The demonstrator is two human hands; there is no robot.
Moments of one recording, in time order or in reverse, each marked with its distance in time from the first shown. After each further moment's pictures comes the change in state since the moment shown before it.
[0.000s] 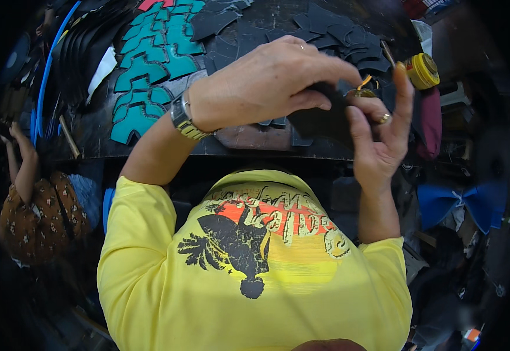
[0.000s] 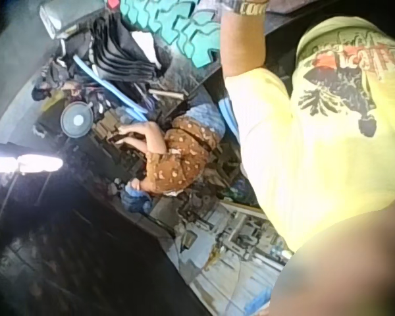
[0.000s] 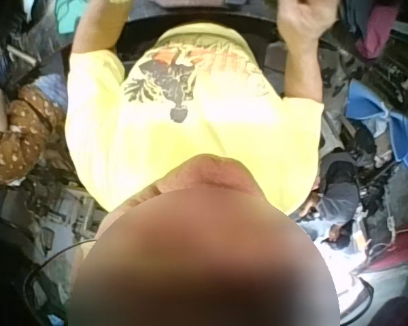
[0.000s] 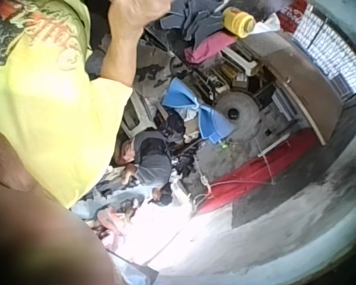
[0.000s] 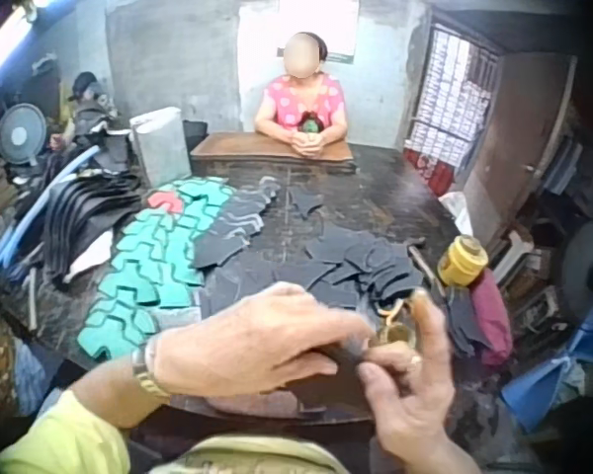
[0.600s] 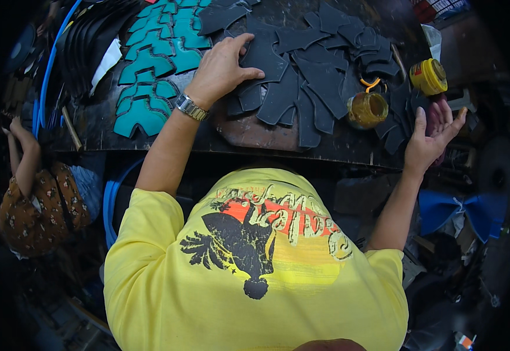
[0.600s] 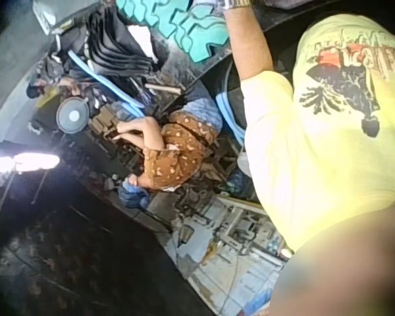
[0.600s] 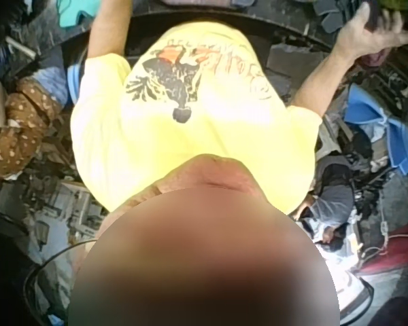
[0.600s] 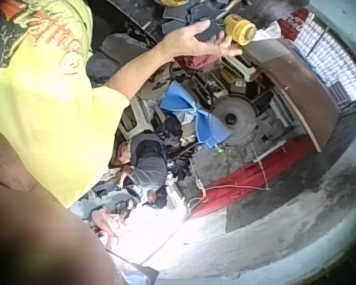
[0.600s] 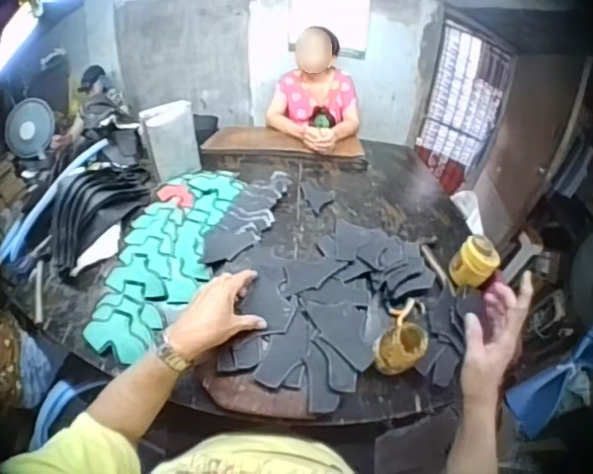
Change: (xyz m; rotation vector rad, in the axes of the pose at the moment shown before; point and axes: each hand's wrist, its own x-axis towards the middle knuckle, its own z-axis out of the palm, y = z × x) left_hand -0.085 -0.088 0.034 0.314 0.069 -0.790; right_hand 0.011 0.066 -0.100 -0.625 0.354 -0.045
